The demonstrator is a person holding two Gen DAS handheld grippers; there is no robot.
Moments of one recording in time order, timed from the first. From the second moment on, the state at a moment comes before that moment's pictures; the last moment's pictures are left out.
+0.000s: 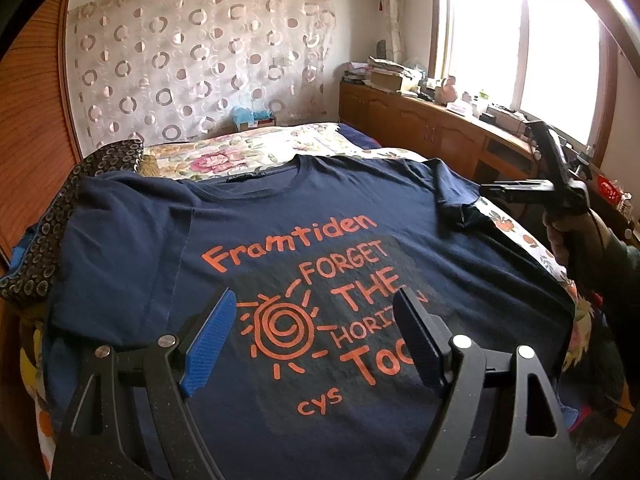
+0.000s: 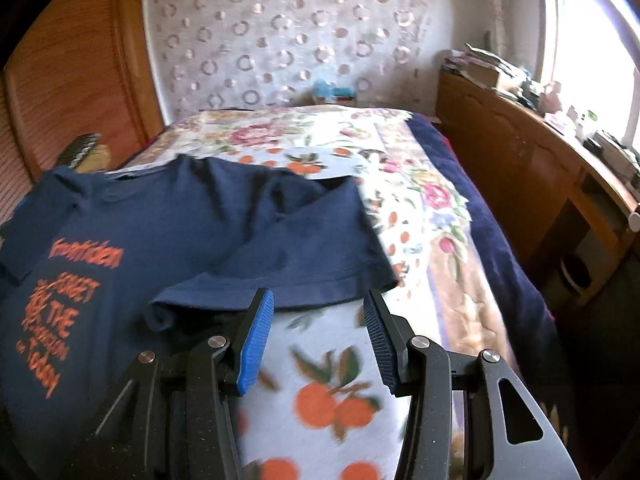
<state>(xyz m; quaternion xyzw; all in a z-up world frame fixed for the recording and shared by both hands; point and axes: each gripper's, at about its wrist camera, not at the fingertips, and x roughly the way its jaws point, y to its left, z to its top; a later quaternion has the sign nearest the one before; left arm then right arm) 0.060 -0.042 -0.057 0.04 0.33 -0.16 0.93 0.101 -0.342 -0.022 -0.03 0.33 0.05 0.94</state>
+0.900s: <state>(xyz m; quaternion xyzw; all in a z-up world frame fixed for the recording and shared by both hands) 0.060 -0.033 -0.063 0.02 0.33 -0.15 0.93 0.142 -0.284 0.014 -0.08 0.31 0.15 0.94</state>
